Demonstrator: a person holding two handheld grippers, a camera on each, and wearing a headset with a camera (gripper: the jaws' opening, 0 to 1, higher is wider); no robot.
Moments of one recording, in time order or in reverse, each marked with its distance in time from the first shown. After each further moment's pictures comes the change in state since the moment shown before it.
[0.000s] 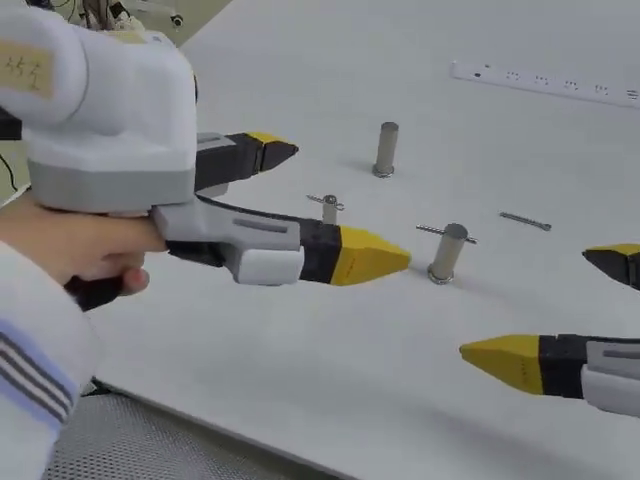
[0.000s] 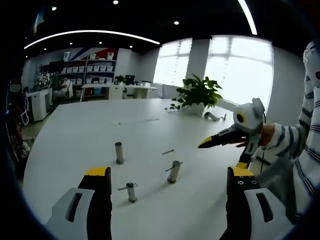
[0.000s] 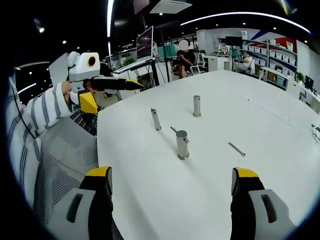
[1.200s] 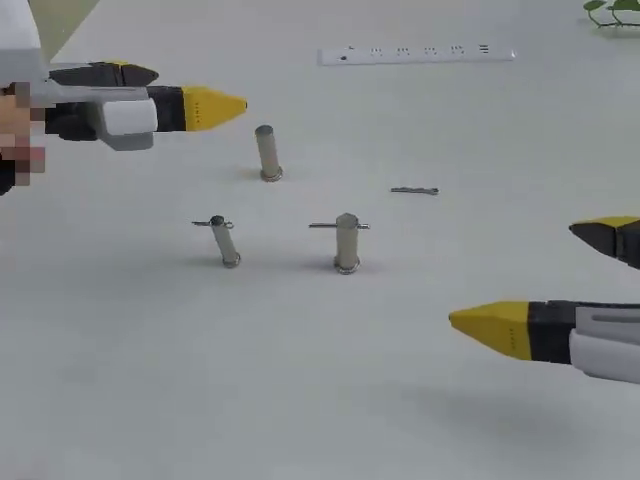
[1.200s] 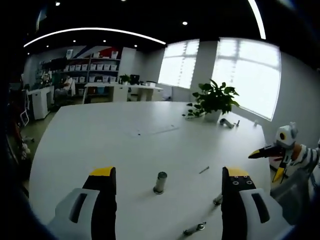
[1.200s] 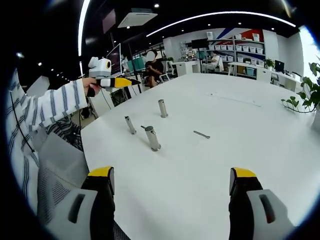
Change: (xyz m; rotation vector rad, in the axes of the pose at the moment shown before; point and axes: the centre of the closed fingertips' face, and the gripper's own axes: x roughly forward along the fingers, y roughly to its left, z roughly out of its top) left arm 0.060 0.130 0.038 -0.032 0.019 0.014; right arm -0.054 -0.037 -0.024 0.194 -0.094 -0.205
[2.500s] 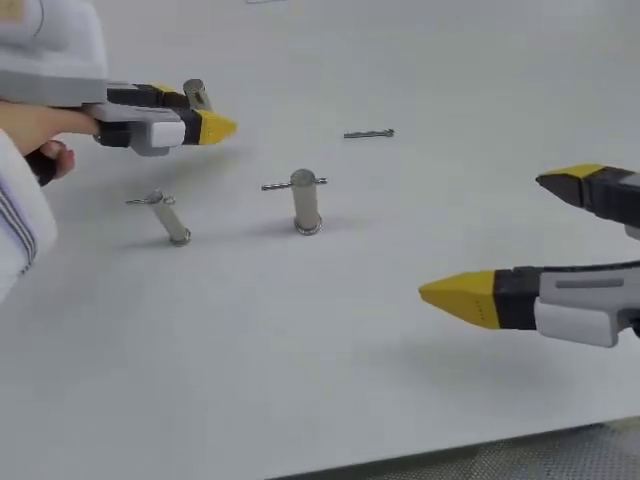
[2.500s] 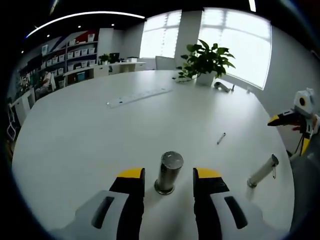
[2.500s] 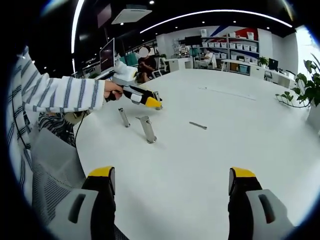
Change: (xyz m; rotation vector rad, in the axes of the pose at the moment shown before) left arm 0.092 -0.009 -0.074 0.121 0.223 -0.112; right arm 0.010 0.001 -0.015 0.006 0.029 -0.065
